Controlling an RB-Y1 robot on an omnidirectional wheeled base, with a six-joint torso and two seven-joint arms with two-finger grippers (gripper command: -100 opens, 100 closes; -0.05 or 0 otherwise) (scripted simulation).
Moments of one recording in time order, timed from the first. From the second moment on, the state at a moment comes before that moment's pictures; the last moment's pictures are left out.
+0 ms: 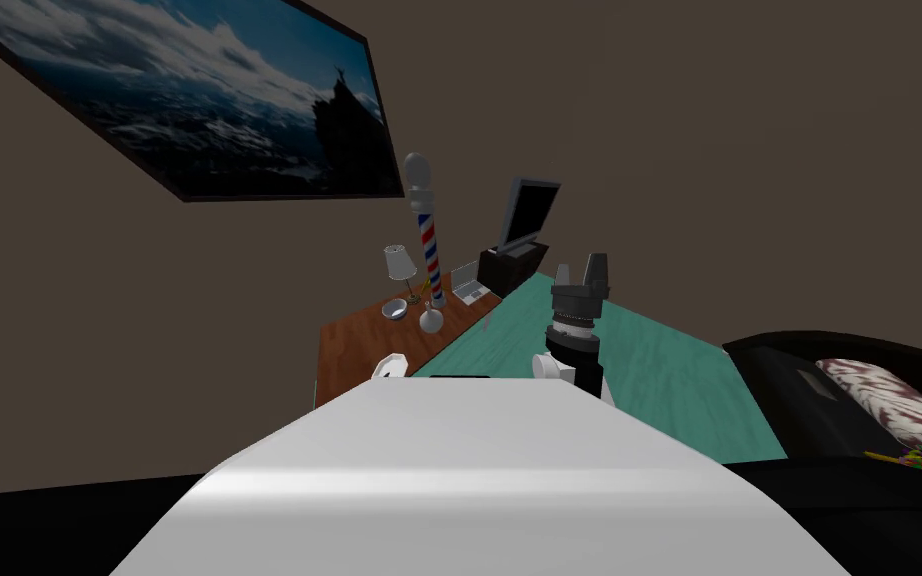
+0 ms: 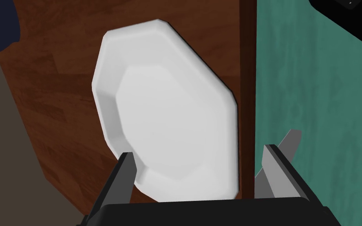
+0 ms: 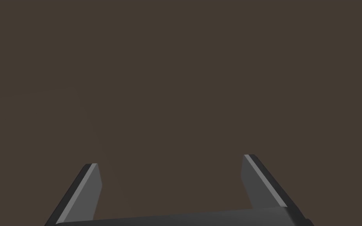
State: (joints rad) left arm 0.09 0.17 0.11 -0.47 0.23 -0.23 0.32; right arm 0.49 0.03 0.02 -2.37 0.08 -0.54 0.06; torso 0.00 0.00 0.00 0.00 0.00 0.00
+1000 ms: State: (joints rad) left arm 0.11 0.20 0.08 -0.39 0.25 -0.31 0.39; right arm 0.49 0.03 0.02 -2.37 0.08 -0.54 0.06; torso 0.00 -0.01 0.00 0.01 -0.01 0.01
